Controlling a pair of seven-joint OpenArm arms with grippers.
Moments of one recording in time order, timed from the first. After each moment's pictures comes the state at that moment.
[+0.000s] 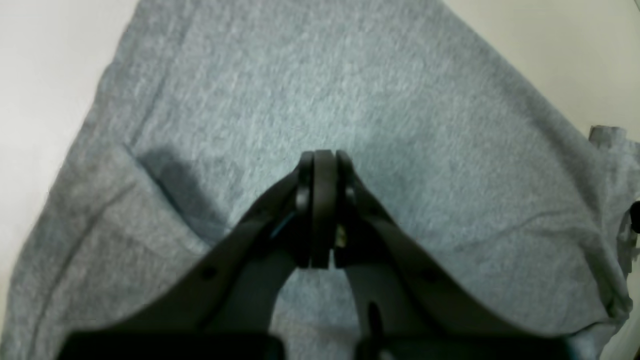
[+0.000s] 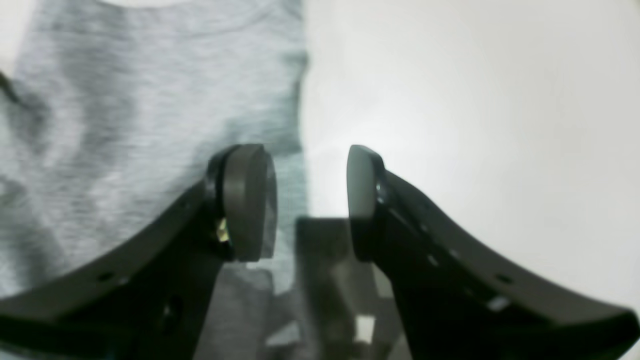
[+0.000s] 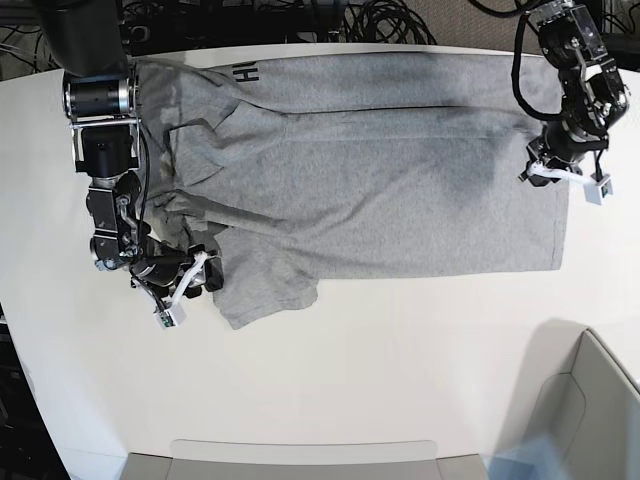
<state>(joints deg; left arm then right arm) 15.7 -14.4 -32.5 105.4 -40.4 4.9 65.2 30.1 16.0 -7.4 41.0 17.6 34.3 -25.6</state>
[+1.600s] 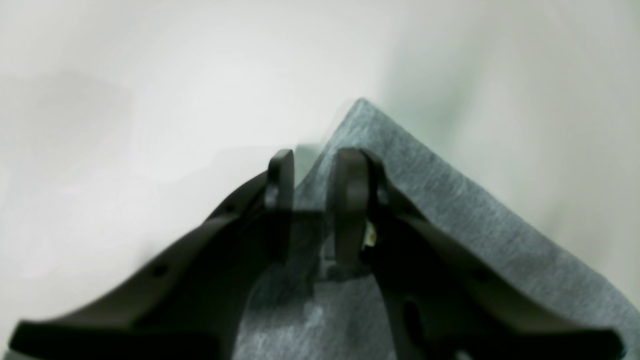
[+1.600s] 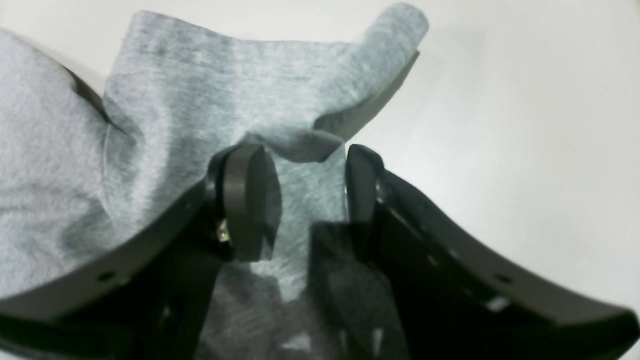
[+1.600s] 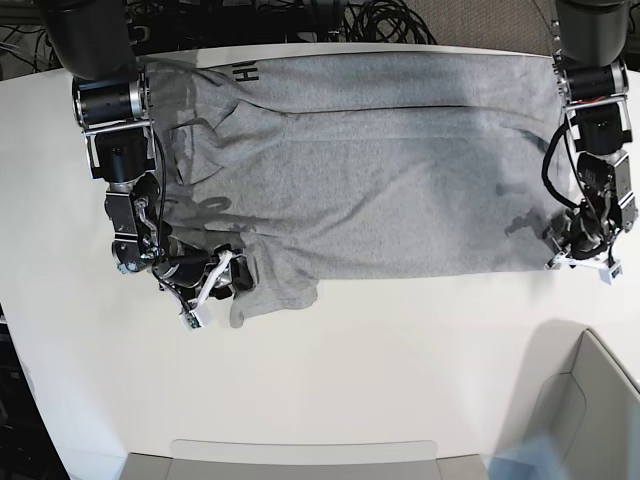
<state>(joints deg) -22.9 -31.3 -8.3 40.2 -40.3 -2.0 37.1 31.2 13.3 -11.9 38.0 19.9 34.7 -23.3</state>
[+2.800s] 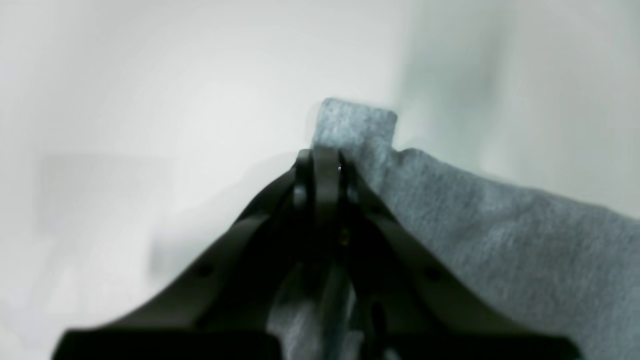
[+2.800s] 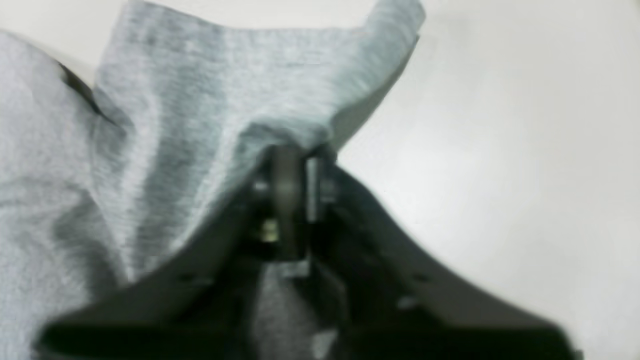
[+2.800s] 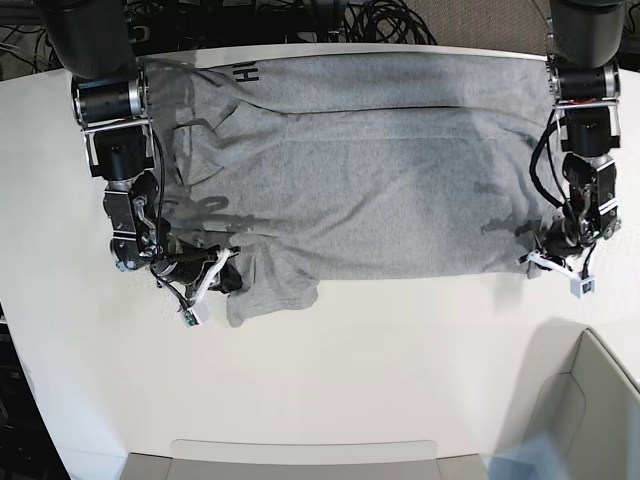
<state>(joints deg) -23.2 -28.9 -4.4 40.8 -33.7 -11.3 34.3 30.9 13.7 -11.8 38.0 19.8 34.7 -23.9</state>
